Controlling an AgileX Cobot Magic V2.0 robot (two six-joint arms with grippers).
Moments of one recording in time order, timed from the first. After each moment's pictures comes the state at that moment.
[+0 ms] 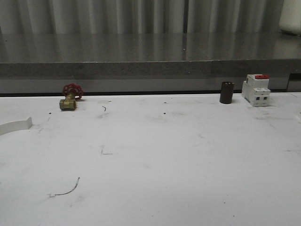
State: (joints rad) left arm 0.01 0.98 -0.78 0.00 0.62 0.09; right arm -0.01 0.34 -0.43 0.13 0.34 -0.11
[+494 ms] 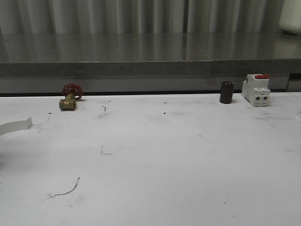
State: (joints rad) left arm 0.01 1.55 -1.10 0.00 0.78 0.10; right arm -0.01 0.34 -0.43 0.13 0.34 -0.11
